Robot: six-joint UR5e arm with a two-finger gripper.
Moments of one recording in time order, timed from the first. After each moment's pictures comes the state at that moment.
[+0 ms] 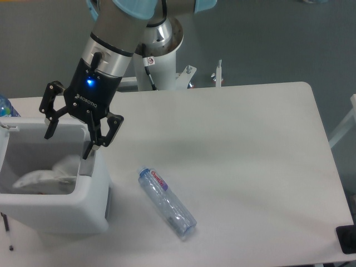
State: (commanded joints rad) arm 2.27 -1.67 -1.62 -0.87 0.93 0.42
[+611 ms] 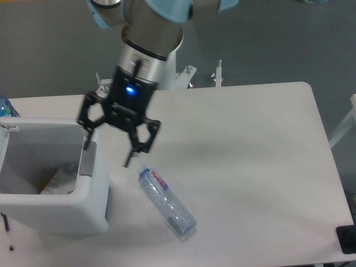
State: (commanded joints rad) arm 2.42 -1.79 -1.58 -0.88 0.95 0.41
